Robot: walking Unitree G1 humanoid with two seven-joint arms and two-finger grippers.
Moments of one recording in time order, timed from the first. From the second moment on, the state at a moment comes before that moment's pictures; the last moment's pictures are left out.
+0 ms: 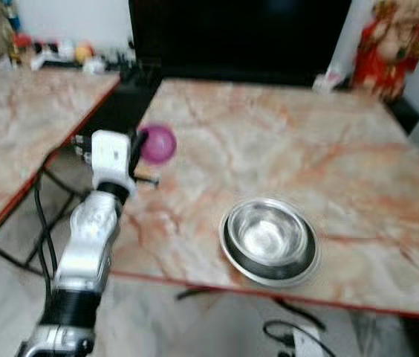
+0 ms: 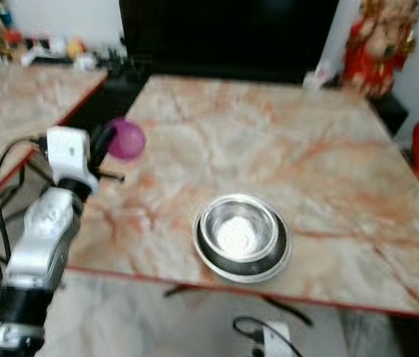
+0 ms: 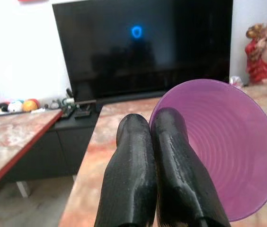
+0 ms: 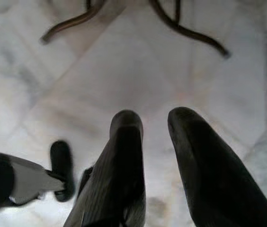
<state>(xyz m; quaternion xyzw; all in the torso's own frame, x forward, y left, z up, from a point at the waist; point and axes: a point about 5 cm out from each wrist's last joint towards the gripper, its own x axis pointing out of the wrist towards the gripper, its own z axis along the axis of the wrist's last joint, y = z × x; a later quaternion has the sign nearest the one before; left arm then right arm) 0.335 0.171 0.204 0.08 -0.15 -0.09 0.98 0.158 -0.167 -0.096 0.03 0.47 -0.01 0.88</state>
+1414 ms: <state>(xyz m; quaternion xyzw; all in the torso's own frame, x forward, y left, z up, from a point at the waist) 0.337 0.160 0.195 0.04 -0.14 -0.12 0.98 0.157 -0.165 -0.096 0.03 0.47 0.01 0.88</state>
